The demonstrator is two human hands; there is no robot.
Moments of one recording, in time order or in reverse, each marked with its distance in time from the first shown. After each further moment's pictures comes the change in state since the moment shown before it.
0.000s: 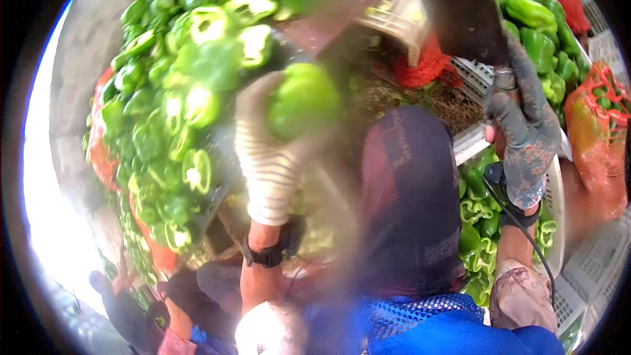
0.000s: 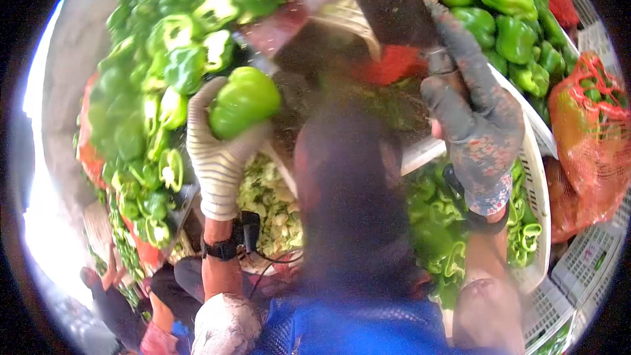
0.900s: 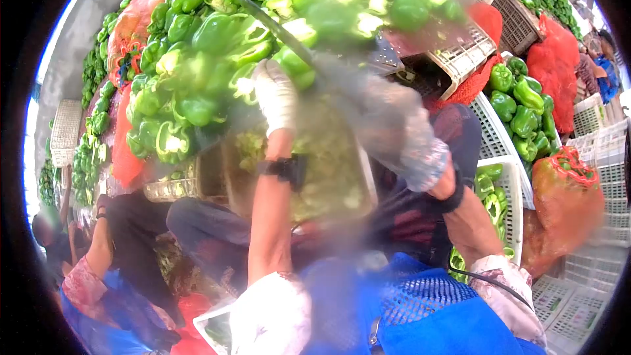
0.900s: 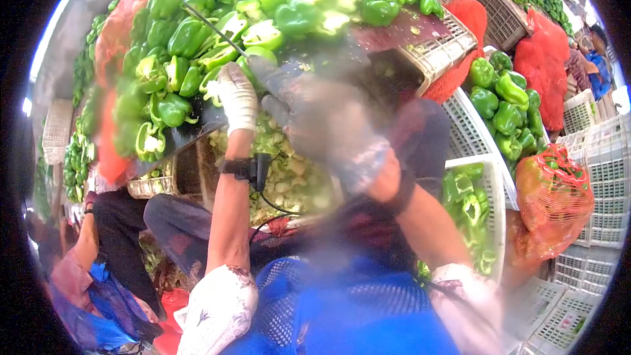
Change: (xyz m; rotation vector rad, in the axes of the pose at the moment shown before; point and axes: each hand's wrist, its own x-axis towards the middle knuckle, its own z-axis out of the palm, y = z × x) left_hand -0.046 -0.135 -0.092 0.177 0.818 -0.292; right_hand -0.091 -0.039 0.206 -0.472 -0.705 -0.892
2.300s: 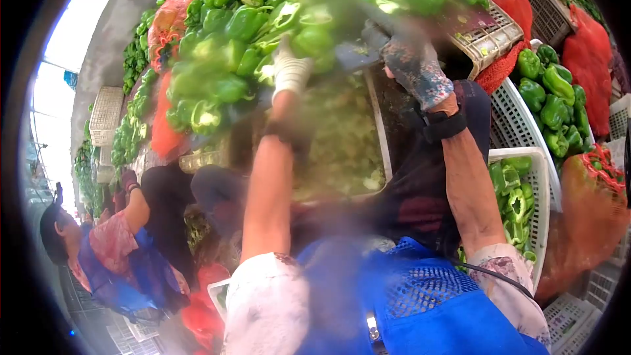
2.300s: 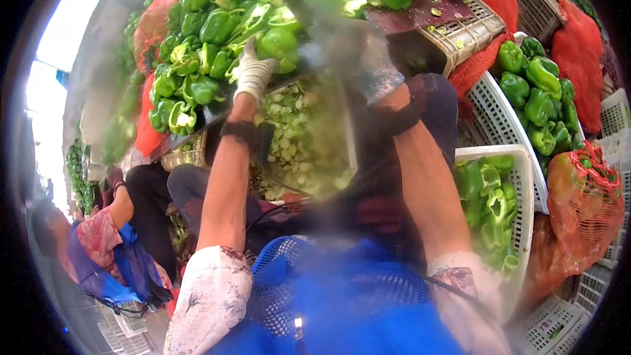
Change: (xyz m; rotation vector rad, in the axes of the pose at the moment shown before) left_hand 0.022 0.026 -0.023 0.325 -0.413 -0.103; right_hand 0.001 0.061 -0.006 0.271 0.152 0.205
